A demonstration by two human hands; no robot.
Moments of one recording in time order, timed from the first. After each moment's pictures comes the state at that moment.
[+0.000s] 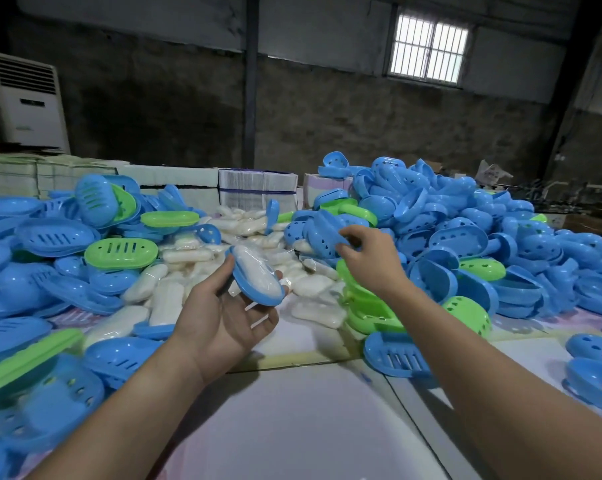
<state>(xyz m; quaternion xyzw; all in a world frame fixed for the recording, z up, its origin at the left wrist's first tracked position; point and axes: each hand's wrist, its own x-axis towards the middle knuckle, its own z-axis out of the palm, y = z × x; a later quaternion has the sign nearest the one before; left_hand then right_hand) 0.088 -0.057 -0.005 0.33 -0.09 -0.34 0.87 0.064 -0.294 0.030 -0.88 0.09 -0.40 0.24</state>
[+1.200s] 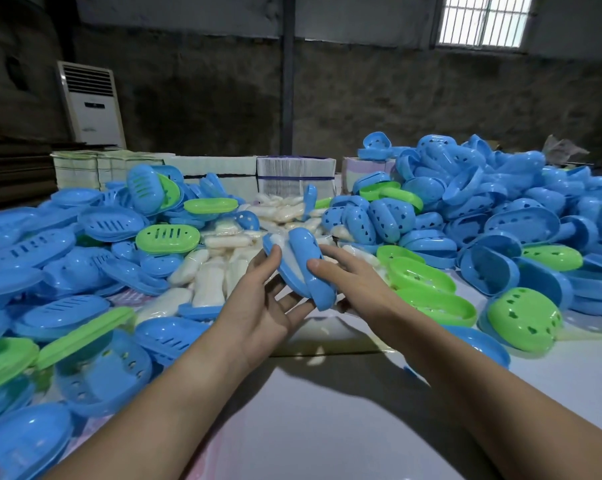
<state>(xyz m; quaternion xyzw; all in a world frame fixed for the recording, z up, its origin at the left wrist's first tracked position) 0.094 -0.067 -0.020 0.33 -0.10 -0.26 0.90 0.049 -0.213 -0.005 -0.77 -0.02 -0.14 0.62</state>
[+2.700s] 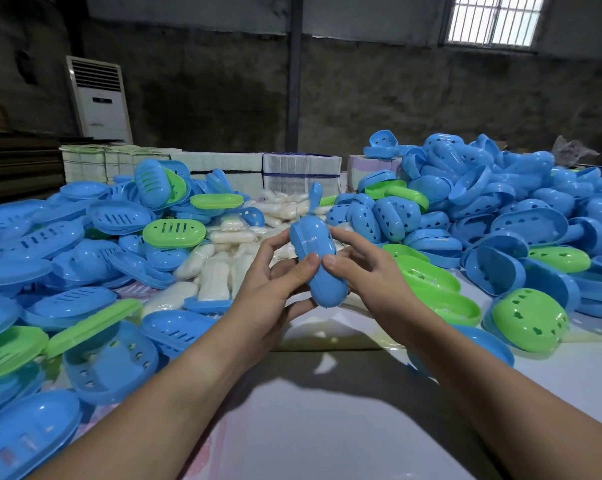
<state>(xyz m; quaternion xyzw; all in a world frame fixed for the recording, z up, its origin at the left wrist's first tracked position) 0.085 -0.061 -0.023 0.51 -0.27 -0.15 0.81 0.046 -0.221 -0.007 -0.73 -0.10 -0.21 0.64</state>
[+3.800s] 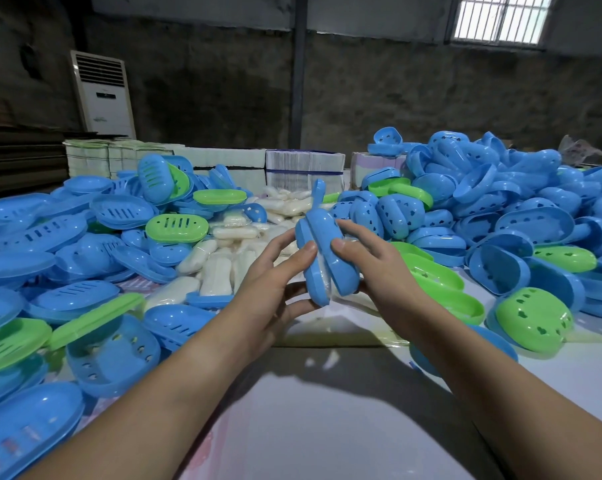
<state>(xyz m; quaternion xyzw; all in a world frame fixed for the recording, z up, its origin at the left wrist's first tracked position) 0.086 -0.058 -0.018 0.53 -0.24 -0.17 0.80 0.040 -0.215 0.004 -0.75 -0.04 -0.20 0.63</state>
